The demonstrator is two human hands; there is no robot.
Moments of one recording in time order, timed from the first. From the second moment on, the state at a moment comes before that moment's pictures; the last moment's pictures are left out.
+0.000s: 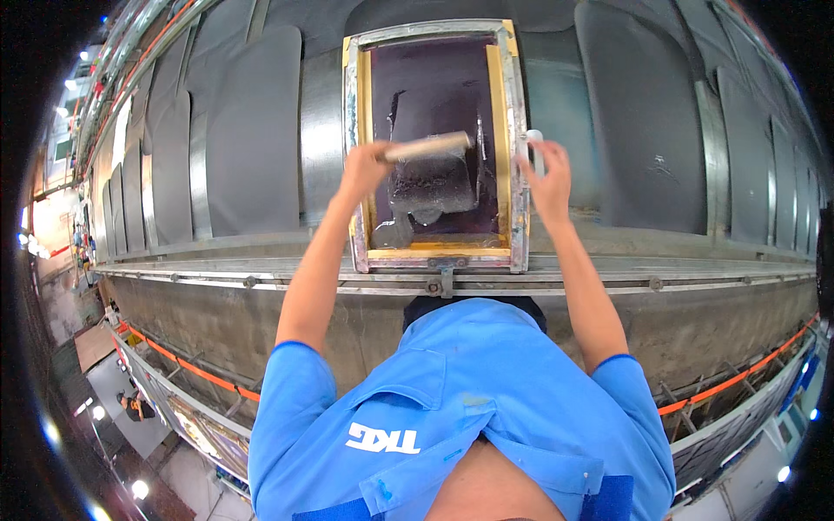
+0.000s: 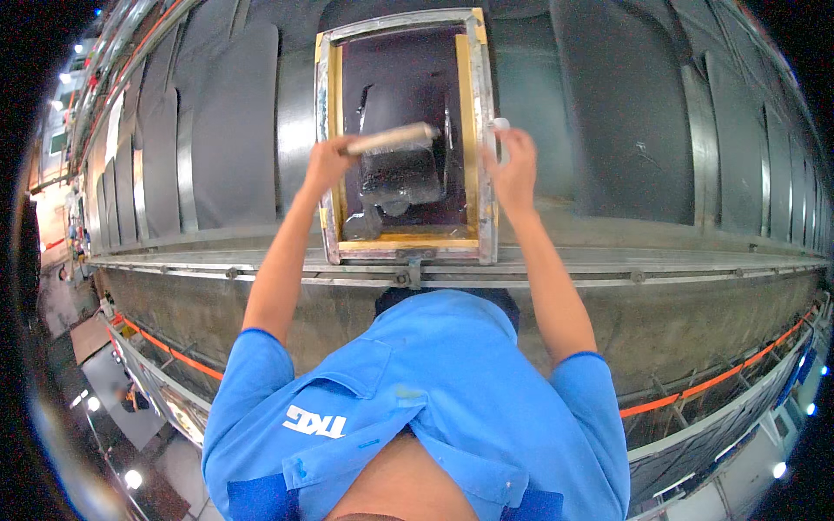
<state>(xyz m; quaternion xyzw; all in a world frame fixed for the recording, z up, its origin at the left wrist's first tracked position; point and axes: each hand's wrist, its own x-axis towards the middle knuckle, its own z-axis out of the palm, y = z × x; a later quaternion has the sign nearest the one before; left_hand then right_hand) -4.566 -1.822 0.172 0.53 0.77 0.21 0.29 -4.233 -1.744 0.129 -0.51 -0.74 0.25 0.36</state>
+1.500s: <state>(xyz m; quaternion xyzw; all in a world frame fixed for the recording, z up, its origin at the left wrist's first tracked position) -5.001 -1.990 0.170 0.58 0.55 -0.09 0.60 -4.695 -1.869 0.110 -0.63 -0.59 0.36 0.35</state>
